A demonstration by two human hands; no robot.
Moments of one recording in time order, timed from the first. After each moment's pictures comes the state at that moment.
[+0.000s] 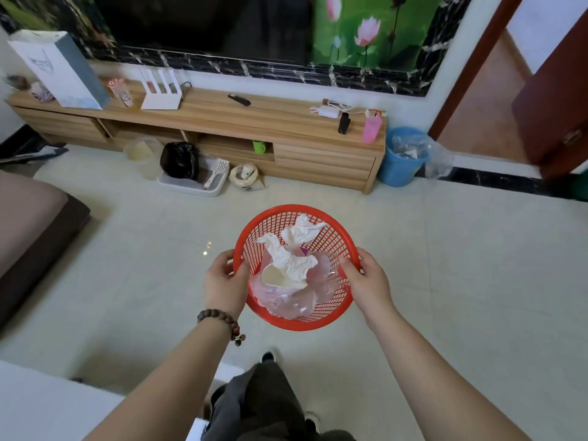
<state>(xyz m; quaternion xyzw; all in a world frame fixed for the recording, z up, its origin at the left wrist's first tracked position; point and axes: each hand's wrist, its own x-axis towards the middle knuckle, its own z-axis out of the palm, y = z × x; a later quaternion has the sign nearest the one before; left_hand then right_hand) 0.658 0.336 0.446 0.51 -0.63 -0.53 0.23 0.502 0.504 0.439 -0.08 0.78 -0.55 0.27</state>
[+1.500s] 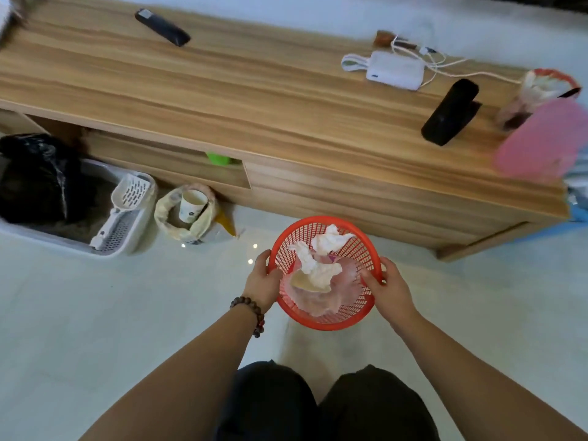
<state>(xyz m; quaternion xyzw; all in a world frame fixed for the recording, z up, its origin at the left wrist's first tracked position) 0.066 -0.131 -0.108 0.53 -0.56 -0.63 -0.03 -0.085 0.057 -0.120 -0.06 0.84 -0.42 0.34</state>
